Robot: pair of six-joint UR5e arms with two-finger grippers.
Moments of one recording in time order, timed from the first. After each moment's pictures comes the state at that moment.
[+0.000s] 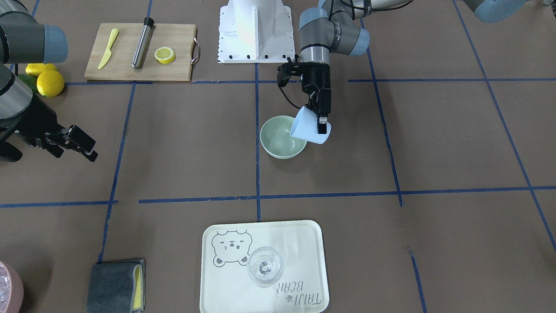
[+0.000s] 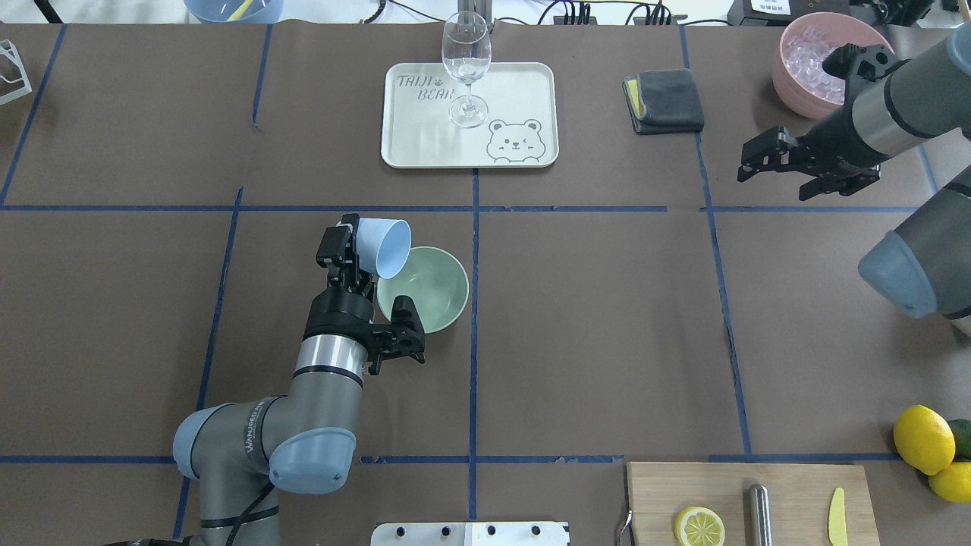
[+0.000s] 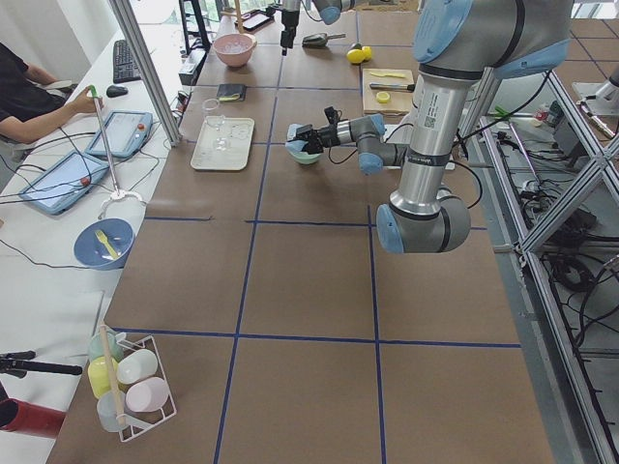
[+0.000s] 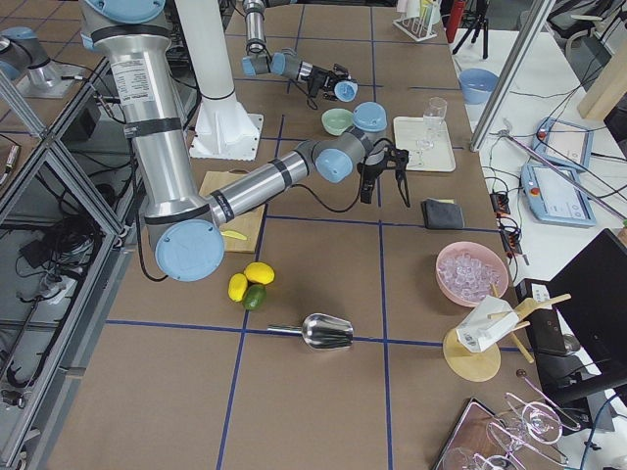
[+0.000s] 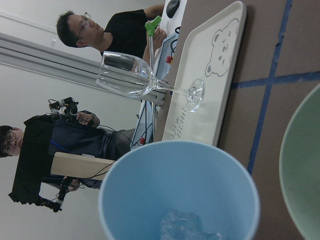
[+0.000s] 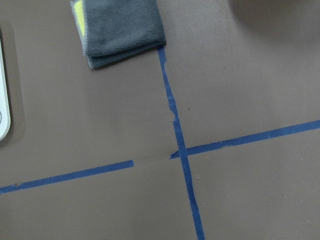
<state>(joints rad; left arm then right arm) -0.20 -2.01 -1.66 -2.15 -0.45 0.29 1.02 -1.35 1.83 -1.31 2.20 1.10</state>
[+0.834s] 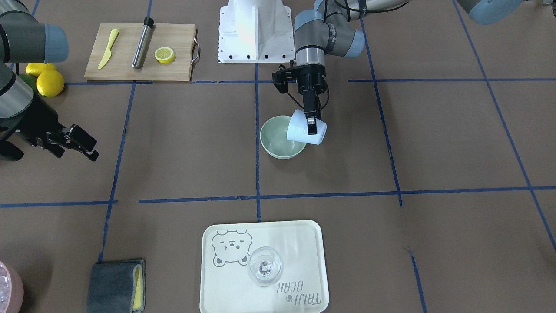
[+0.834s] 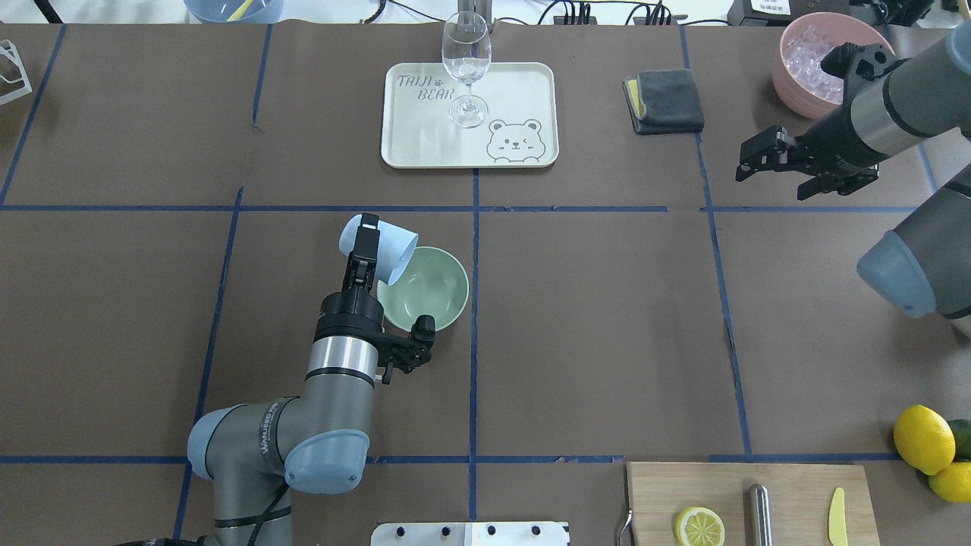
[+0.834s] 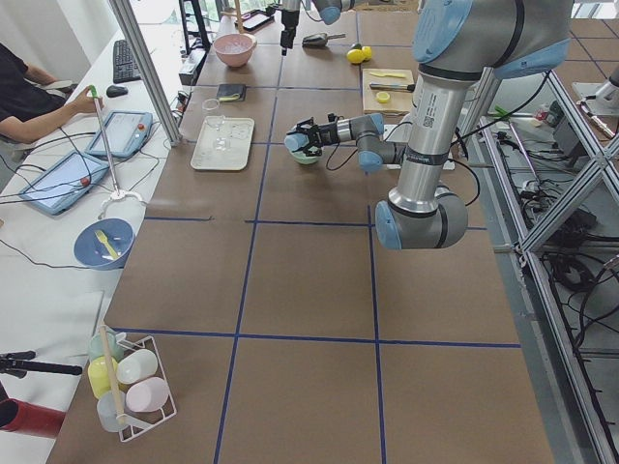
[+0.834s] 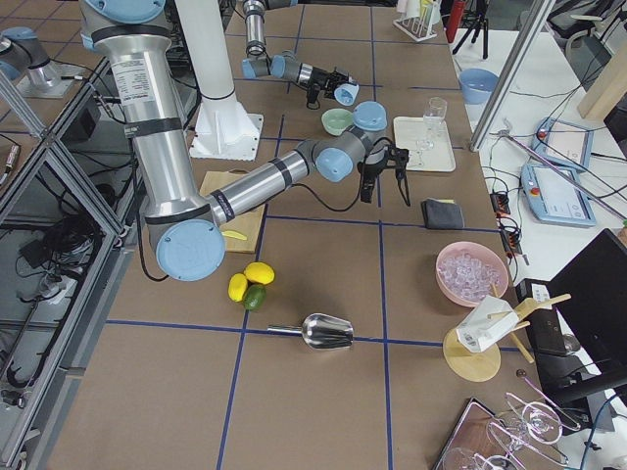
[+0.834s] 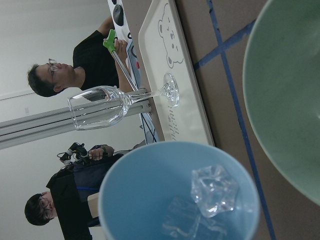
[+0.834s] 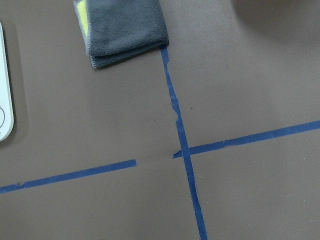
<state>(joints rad) -0.19 -2.03 -1.63 -2.15 -0.42 0.69 1.02 -1.35 1.83 -1.31 2.20 1.10</state>
